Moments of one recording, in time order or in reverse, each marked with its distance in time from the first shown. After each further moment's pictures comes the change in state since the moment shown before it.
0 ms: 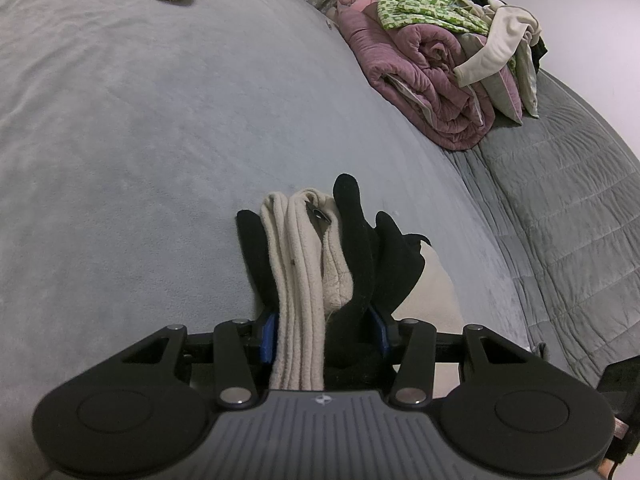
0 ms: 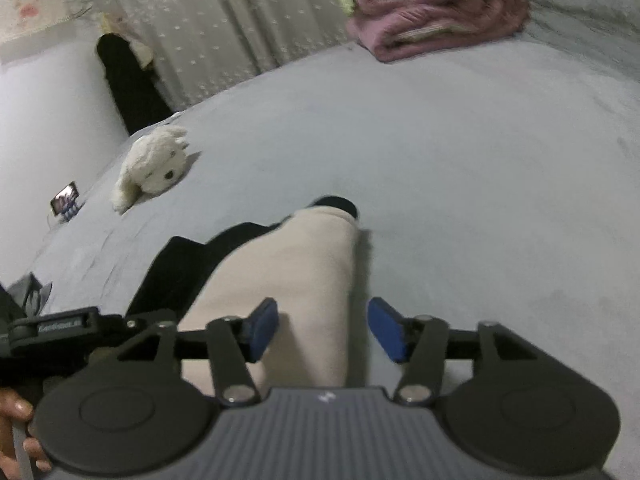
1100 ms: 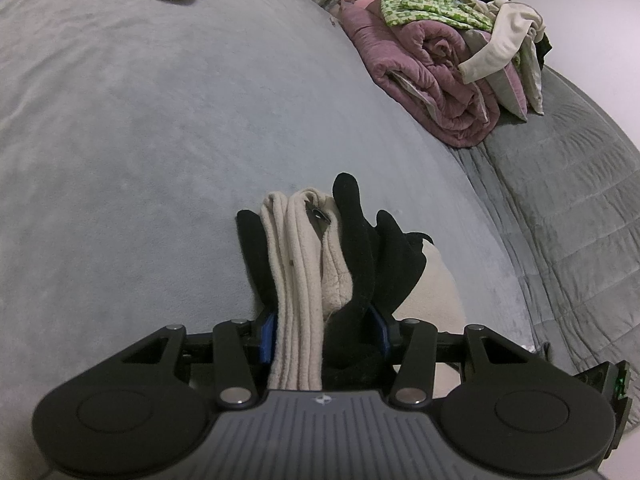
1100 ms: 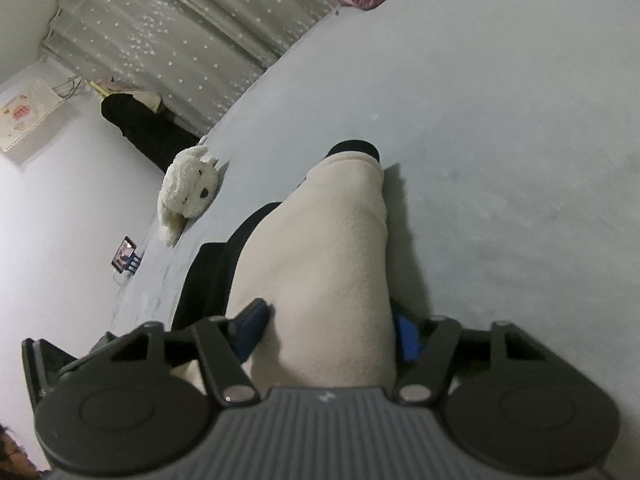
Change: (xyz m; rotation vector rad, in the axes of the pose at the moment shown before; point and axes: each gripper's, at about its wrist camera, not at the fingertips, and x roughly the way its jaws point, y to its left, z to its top) left arm 0.003 -0.002 0.003 0.005 0.015 0.020; right arm 0.037 -0.025 -0.022 0.290 0.056 0.237
